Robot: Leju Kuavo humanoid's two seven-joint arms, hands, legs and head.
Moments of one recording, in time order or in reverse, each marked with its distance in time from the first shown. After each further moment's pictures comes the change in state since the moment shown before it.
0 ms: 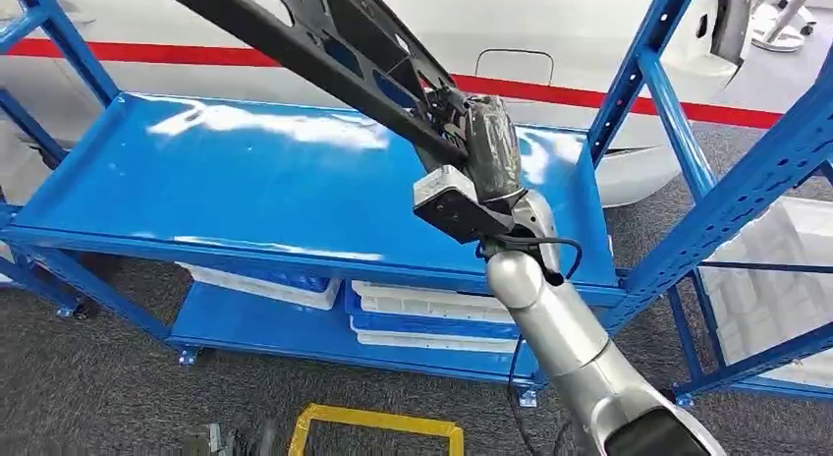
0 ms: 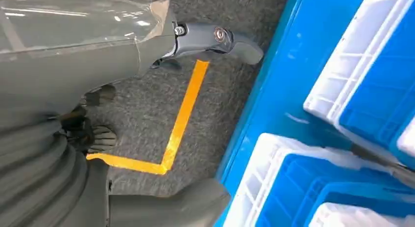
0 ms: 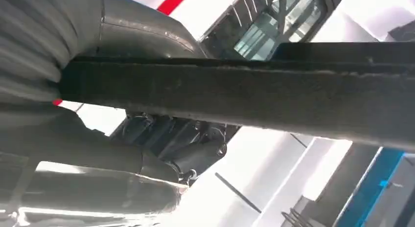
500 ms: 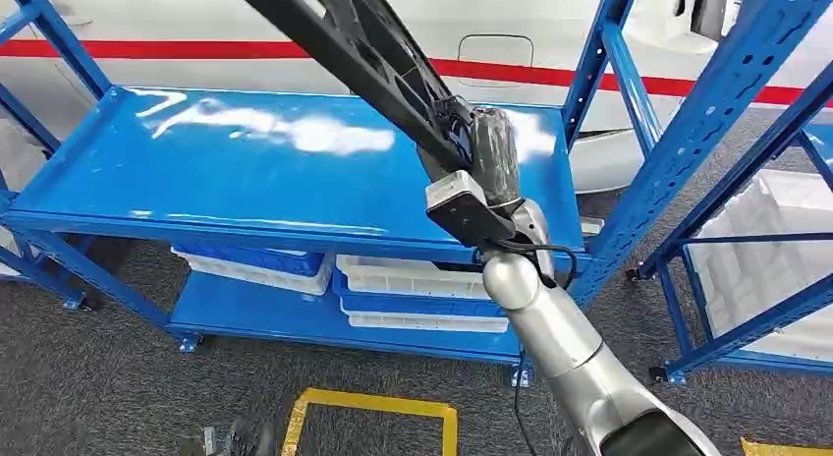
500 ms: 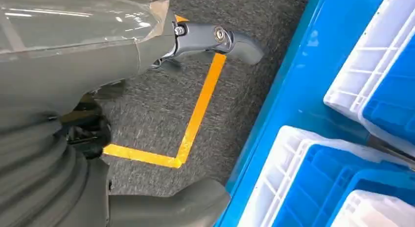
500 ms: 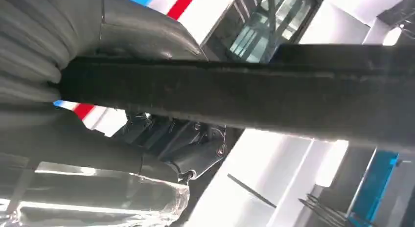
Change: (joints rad) left arm -0.005 0.011 0.008 0.008 0.027 -0.032 0.007; right arm 0.017 0.017 -0.008 0.053 -0.107 -0.049 -0.082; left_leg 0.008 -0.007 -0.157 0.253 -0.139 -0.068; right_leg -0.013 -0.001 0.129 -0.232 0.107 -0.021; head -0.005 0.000
